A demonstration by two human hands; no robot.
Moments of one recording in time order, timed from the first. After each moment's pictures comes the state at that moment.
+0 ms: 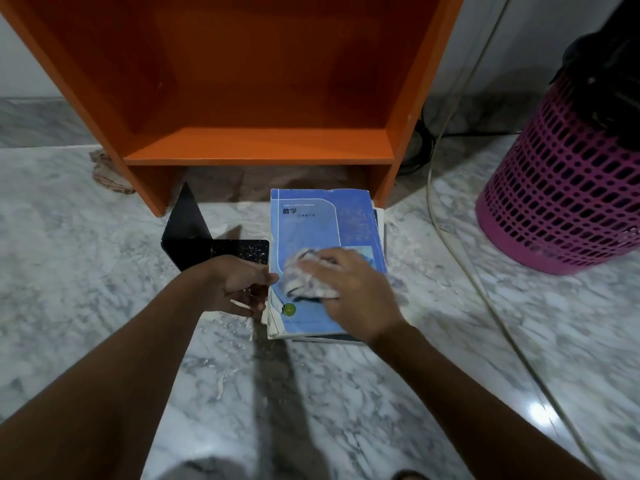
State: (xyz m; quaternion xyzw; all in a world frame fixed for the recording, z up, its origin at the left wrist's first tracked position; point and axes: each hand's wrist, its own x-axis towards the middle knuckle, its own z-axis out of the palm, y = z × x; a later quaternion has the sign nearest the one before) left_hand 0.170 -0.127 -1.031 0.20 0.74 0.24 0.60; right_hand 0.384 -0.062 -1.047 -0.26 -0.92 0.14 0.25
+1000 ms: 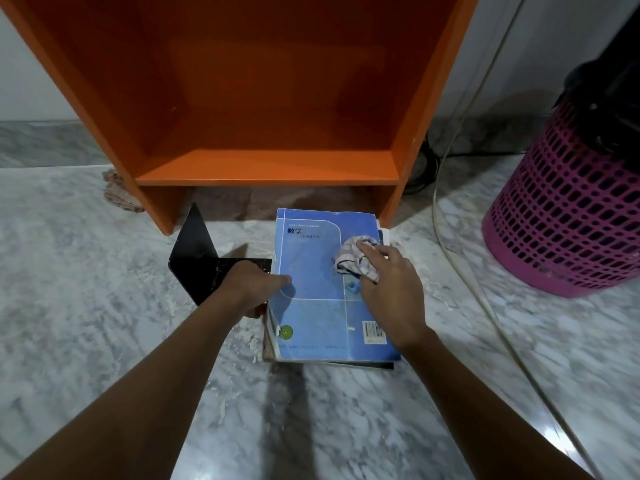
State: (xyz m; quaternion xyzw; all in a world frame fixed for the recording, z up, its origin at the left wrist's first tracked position) left_hand 0.184 -0.108 -1.028 0.22 0.83 0.29 0.43; right_hand 0.391 -0.011 -1.065 -0.49 -0.82 0.17 0.24
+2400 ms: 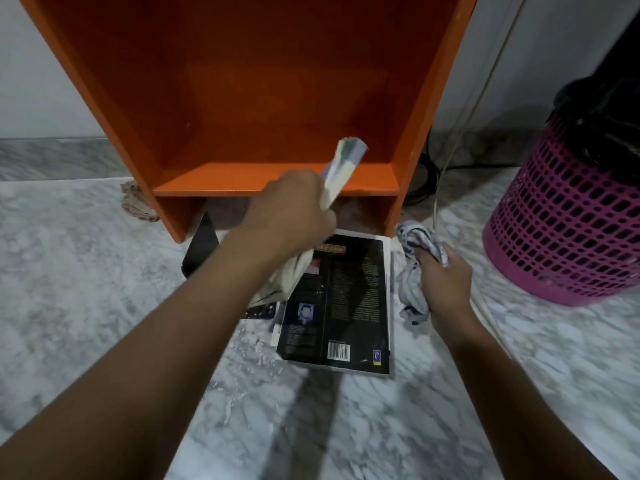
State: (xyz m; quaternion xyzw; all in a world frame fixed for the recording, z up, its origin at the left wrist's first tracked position) left_hand 0.235 -0.087 -0.881 0.55 0.79 0.23 0.11; right_hand 0.426 0.009 -1.013 -0.53 -0.52 0.47 0.47
